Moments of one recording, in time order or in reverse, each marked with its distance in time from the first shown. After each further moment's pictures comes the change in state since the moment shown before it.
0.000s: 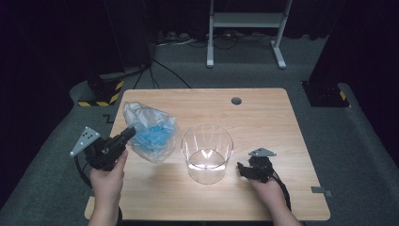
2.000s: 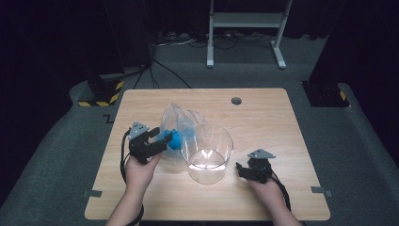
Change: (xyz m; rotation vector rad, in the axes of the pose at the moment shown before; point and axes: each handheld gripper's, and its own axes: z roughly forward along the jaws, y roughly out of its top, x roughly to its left) left arm -0.027 -0.040 0.092 0.251 0.038 0.103; right arm 0.003 -0.004 0.002 -0.040 0.011 -0.027
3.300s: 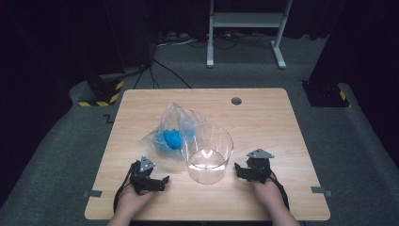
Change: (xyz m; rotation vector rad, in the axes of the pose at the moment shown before) left arm 0.027 -0.128 0.017 0.367 0.020 0.188; right arm 0.003 0.001 0.003 0.008 -0.021 0.023
